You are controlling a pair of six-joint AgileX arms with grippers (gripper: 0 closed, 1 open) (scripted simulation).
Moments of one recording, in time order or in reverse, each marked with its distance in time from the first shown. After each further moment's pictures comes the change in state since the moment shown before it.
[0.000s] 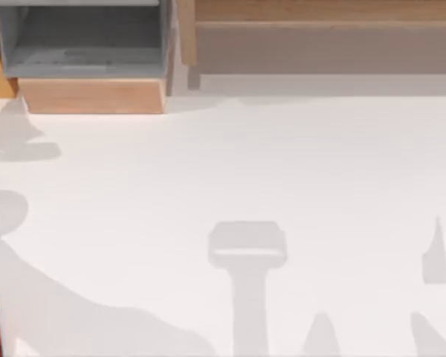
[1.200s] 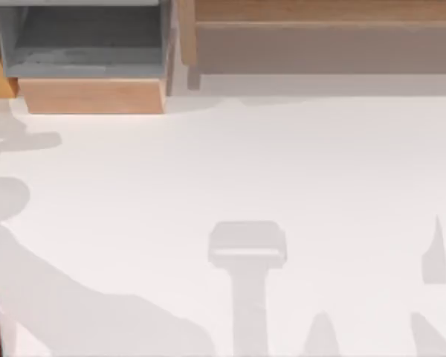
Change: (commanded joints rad) left arm -0.016 0.042 0.086 -0.044 -0.016 0.000; right arm 0.000 0.000 0.000 0.000 0.000 0.000
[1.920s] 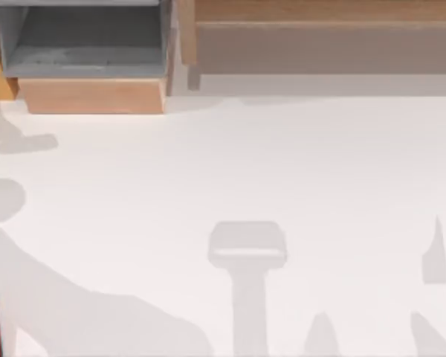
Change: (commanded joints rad) left arm 0.010 -0.006 -0.018 0.005 0.008 -0.005; right arm 0.000 0.000 0.000 0.000 0.000 0.000
